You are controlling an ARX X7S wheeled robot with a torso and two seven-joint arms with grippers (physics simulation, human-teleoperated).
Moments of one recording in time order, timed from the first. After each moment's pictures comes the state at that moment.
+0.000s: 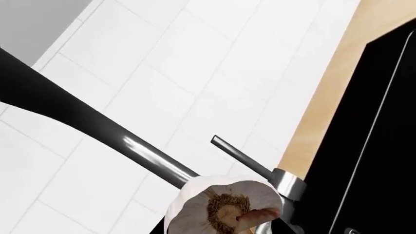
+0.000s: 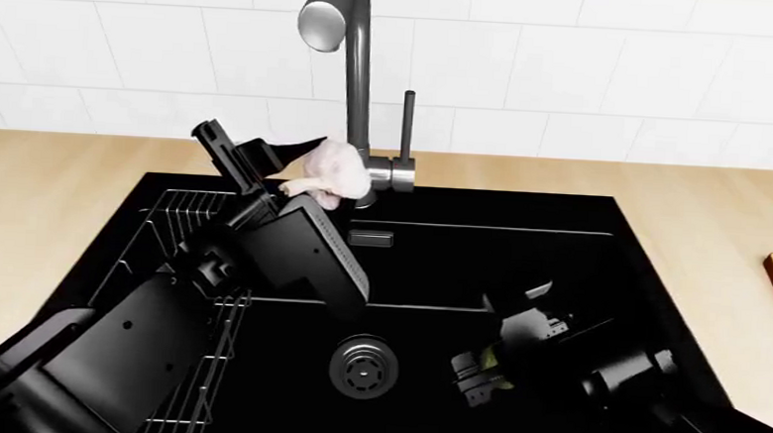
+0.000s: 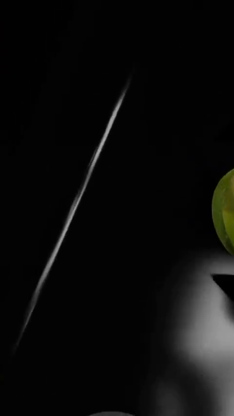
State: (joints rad) left arm -0.89 -0.66 0.87 0.37 -0.02 -0.53 0.00; right arm 1.01 0.40 -1.15 0.67 1.01 0.79 0.11
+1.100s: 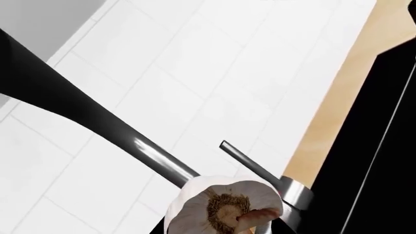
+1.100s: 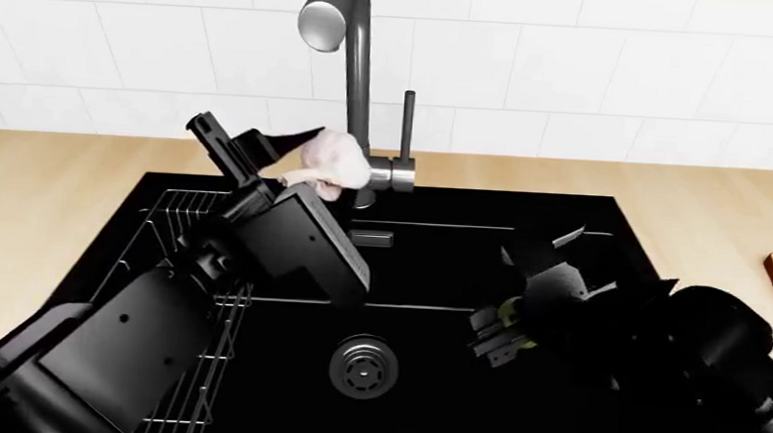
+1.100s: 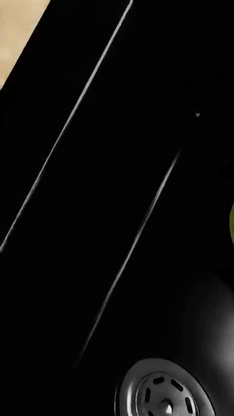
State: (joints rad) left arm -0.89 -0.64 0.84 0.38 -0.04 -0.54 -0.01; right arm 1.07 0.63 -0.98 0.11 1.16 1.03 0.41
